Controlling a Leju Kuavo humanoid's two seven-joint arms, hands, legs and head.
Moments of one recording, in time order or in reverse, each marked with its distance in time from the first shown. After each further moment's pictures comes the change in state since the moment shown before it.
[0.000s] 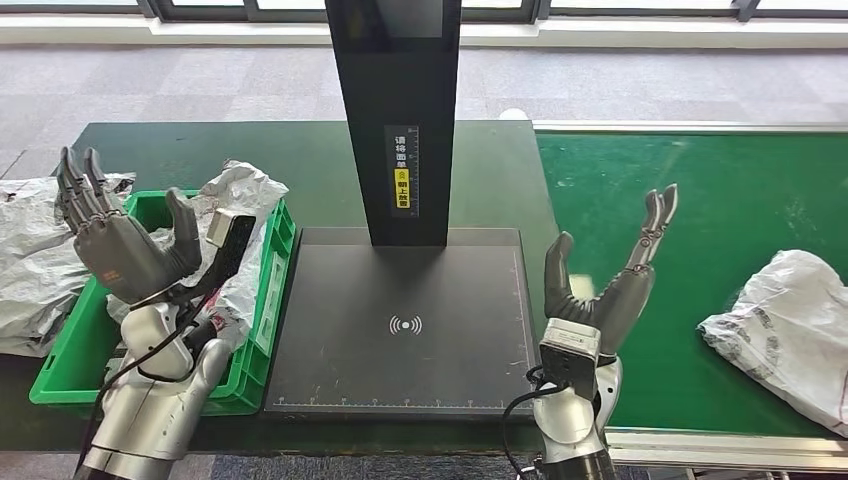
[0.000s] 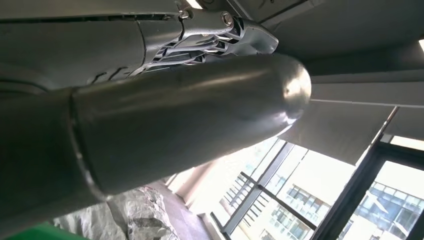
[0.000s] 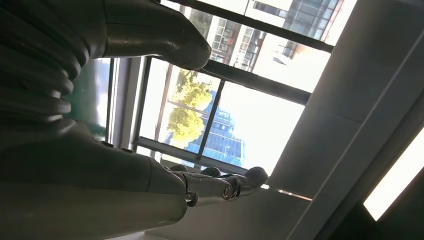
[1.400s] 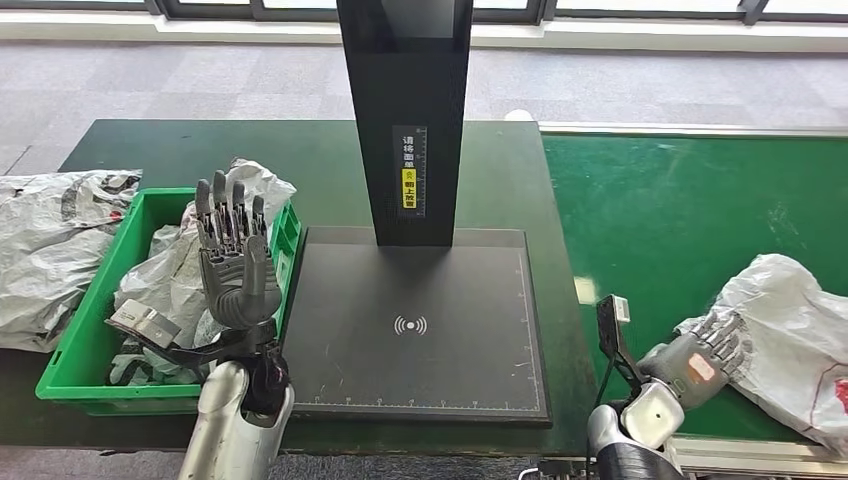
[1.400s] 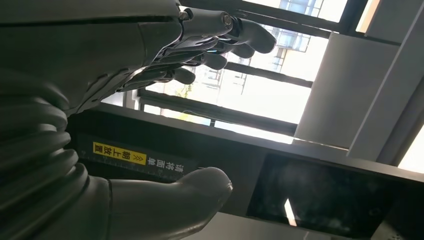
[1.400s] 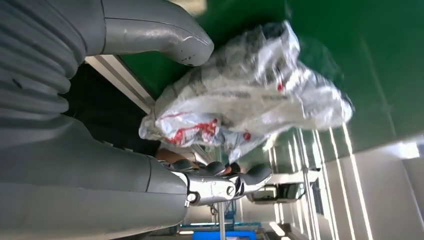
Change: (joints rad) left arm 0.160 -0.419 0.097 -0.073 1.712 -0.902 -1.261; right arm -0.140 -0.155 -0.503 0.652 1.055 0.025 1.129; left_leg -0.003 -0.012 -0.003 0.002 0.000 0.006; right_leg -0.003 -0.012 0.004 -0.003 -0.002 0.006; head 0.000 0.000
